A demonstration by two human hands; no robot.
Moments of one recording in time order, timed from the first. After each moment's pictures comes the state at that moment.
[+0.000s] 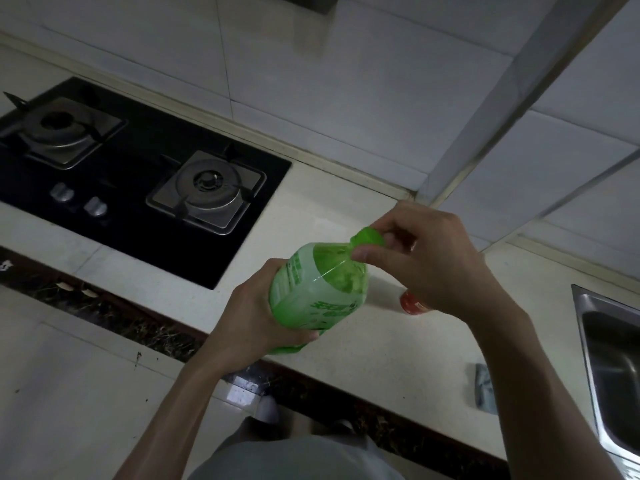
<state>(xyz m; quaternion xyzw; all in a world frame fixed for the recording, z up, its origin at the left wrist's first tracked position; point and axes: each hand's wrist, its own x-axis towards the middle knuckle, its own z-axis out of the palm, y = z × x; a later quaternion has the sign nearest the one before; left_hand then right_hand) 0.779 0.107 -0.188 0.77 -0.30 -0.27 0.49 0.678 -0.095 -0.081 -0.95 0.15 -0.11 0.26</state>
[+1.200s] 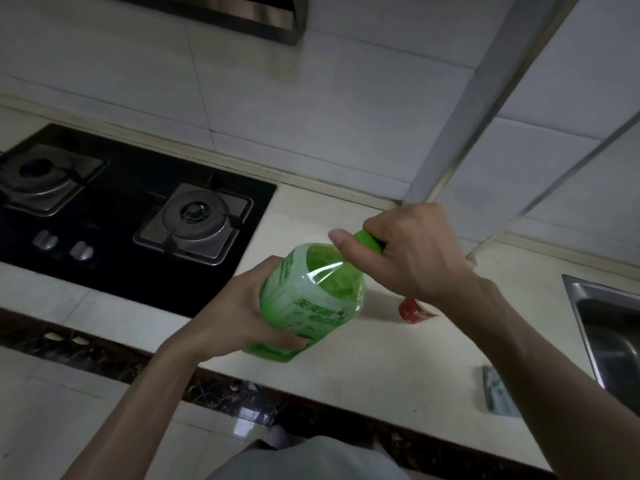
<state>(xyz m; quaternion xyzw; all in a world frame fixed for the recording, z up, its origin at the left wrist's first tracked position) 0.830 0.097 -0.158 0.71 -0.37 -0.40 0.45 0.703 -0.096 -0.078 -0.97 0.09 -0.21 0.03</state>
